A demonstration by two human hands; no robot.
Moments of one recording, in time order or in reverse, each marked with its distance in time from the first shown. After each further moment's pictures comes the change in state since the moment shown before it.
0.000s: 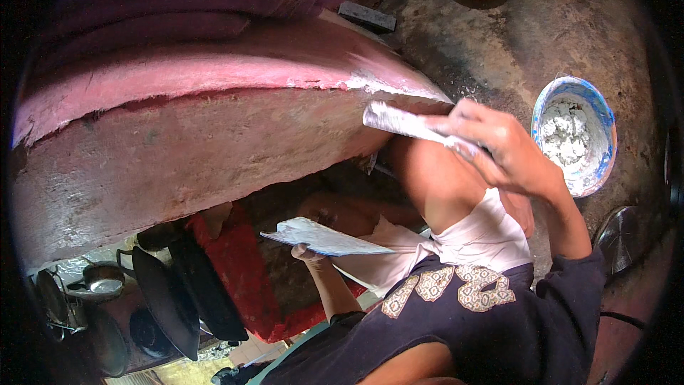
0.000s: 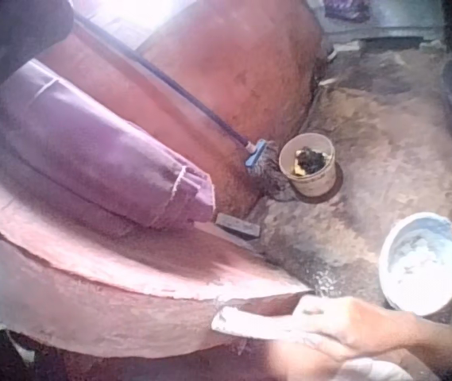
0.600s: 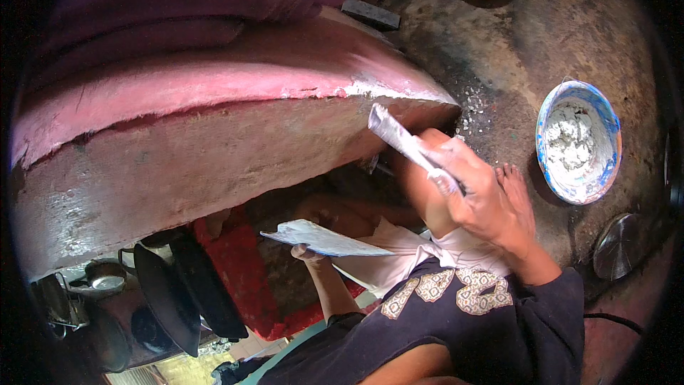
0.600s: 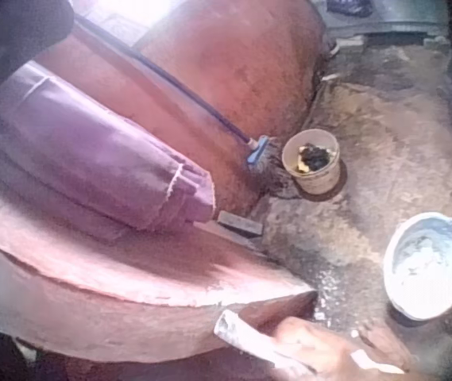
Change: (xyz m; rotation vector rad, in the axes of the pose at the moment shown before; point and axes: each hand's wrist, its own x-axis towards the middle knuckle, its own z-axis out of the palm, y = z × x) left_hand 0.001 -0.001 0.001 -0.019 -0.065 -0.004; right_hand -0.012 -0.007 0.069 0.186 0.374 0.027
